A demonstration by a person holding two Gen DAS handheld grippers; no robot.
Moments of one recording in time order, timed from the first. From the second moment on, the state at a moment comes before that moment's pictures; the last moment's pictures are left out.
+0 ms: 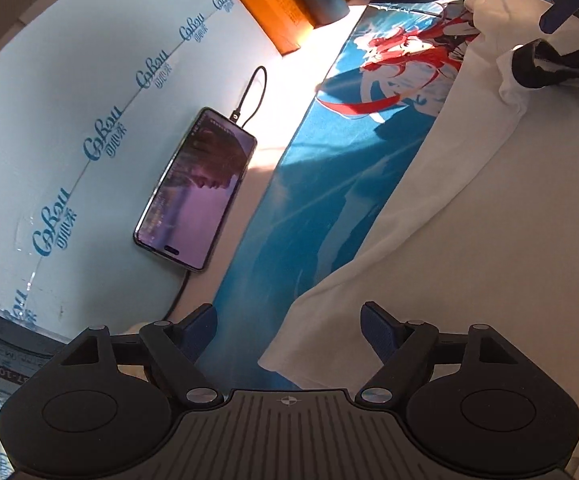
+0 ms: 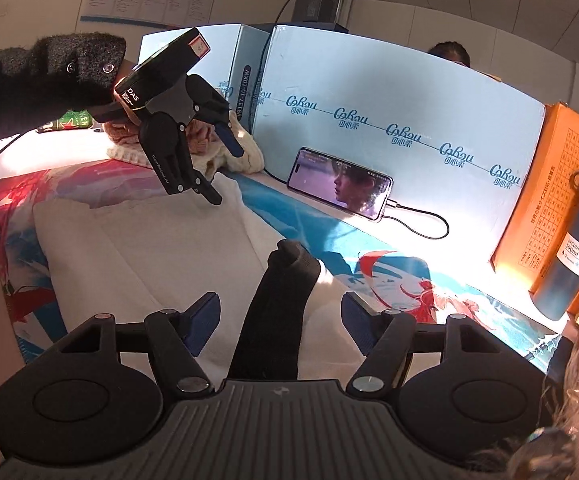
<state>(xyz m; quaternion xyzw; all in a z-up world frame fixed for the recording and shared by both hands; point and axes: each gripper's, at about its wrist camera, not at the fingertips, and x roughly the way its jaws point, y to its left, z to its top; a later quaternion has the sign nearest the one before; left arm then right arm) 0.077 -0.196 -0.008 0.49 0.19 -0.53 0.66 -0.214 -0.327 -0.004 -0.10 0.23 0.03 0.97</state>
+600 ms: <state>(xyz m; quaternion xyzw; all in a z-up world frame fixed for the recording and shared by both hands) 0.022 -0.146 0.007 0.50 0.12 -0.56 0.65 -0.252 -0.333 0.028 -0.14 0.22 0.02 0.97</state>
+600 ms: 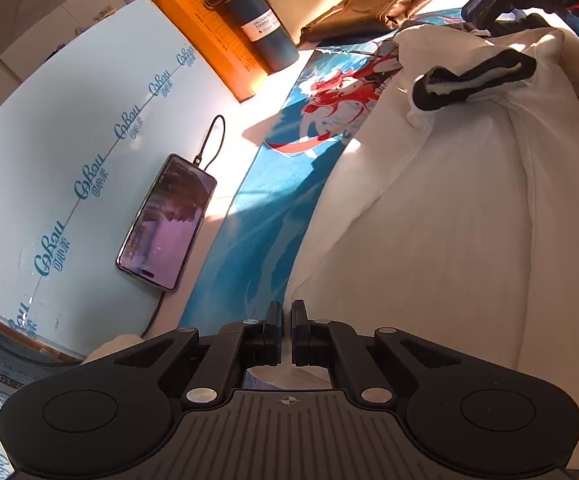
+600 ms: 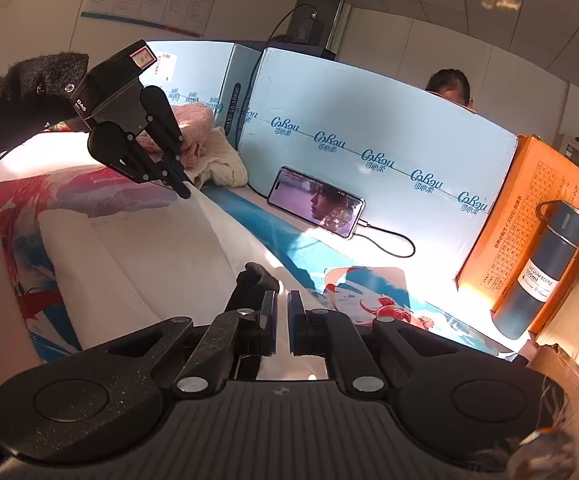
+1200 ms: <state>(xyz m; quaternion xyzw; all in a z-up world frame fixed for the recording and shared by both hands) 0.012 -0.146 0.004 0.43 0.04 -0.51 0.74 -0.253 -0.330 0.008 -0.04 0.21 -0.04 0.98</state>
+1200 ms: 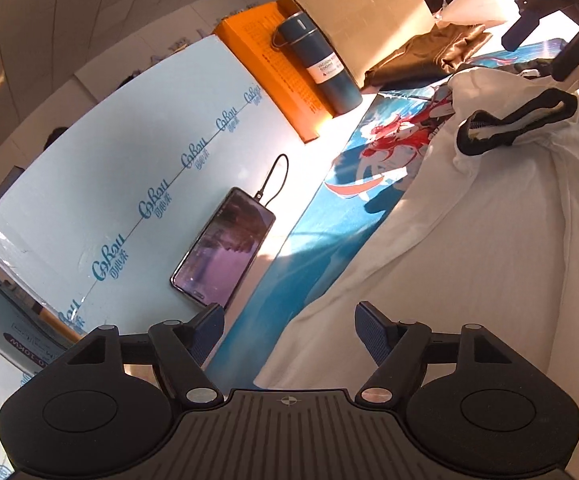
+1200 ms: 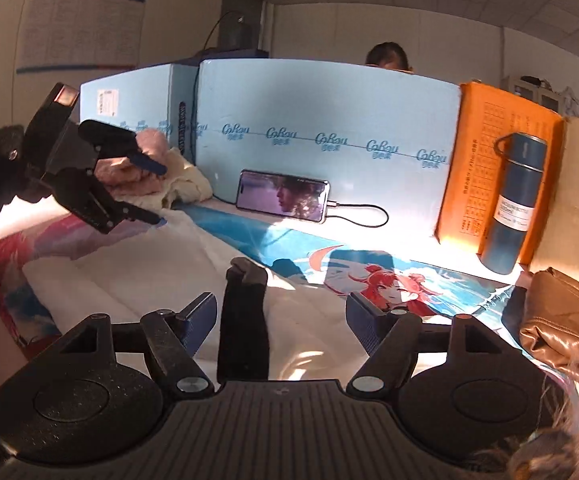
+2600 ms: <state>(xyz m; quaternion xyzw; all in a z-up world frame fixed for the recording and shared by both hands) -0.011 -0.140 0.015 0.27 0.09 -0.54 0.80 -0.251 -0.415 0.011 0.11 0.22 -0.22 0.94</state>
